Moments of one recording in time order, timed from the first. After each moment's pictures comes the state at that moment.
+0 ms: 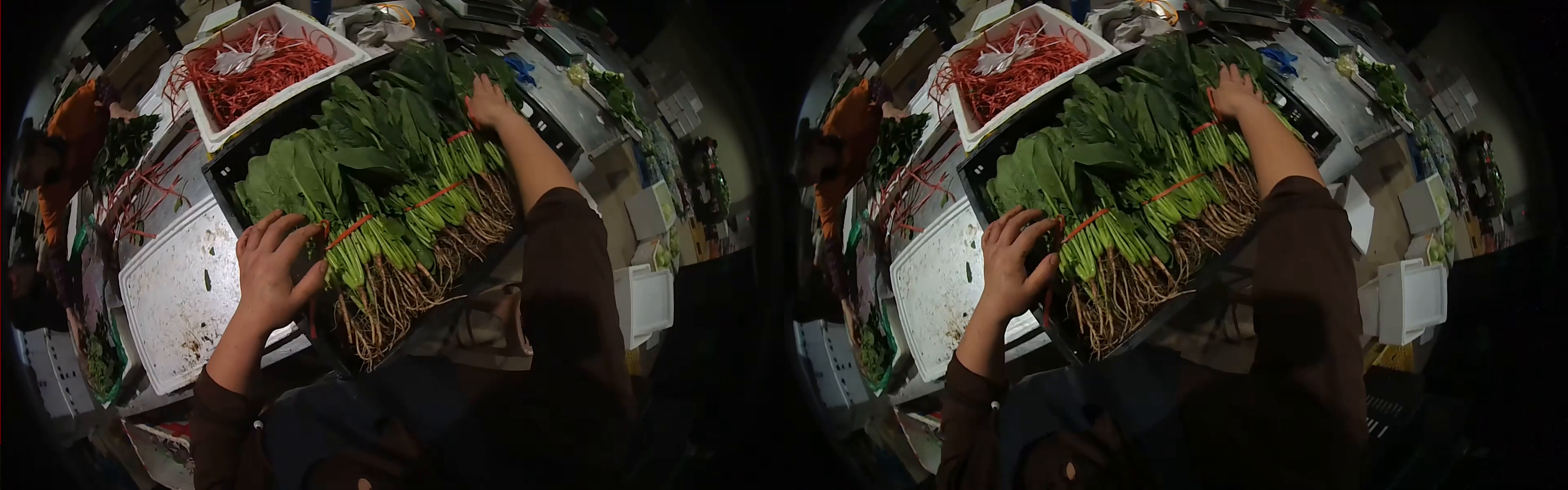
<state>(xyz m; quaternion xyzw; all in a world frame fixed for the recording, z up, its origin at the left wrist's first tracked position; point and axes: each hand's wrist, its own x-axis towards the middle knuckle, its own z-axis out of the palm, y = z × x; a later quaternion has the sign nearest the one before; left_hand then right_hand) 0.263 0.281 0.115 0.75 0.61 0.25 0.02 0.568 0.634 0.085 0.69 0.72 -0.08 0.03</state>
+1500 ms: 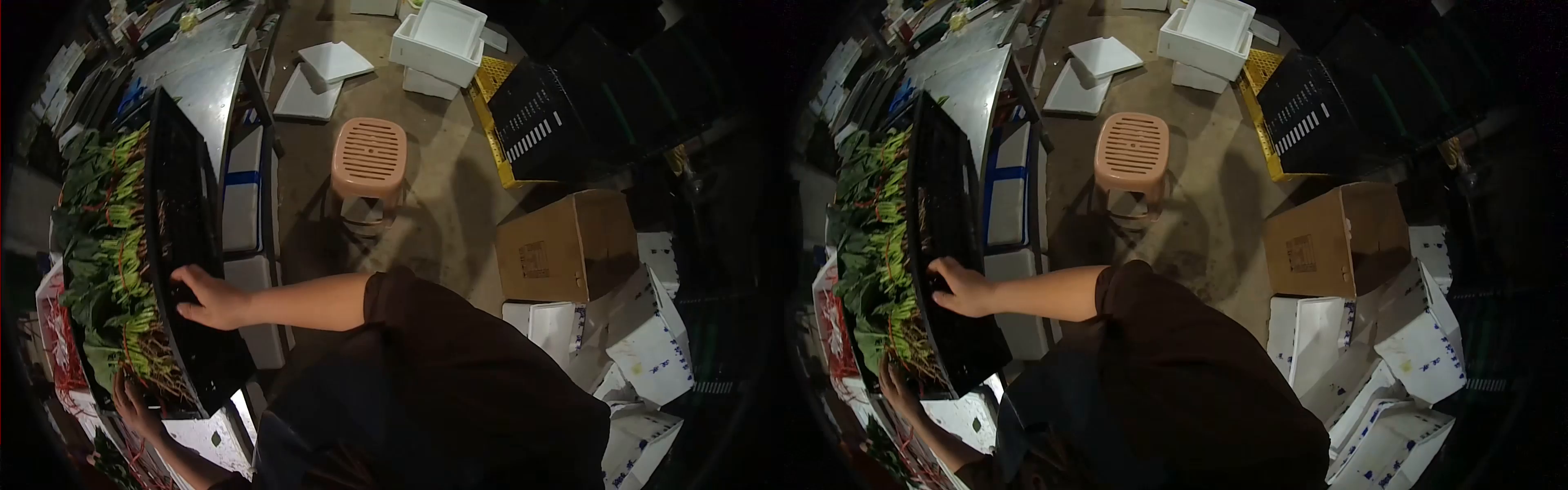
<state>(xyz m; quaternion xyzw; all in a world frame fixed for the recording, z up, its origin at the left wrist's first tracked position) 0.206 0.322 0.059 0.81 0.52 0.26 0.09 0.547 0.229 0.009 0.47 0.55 -0.40 -0.56</state>
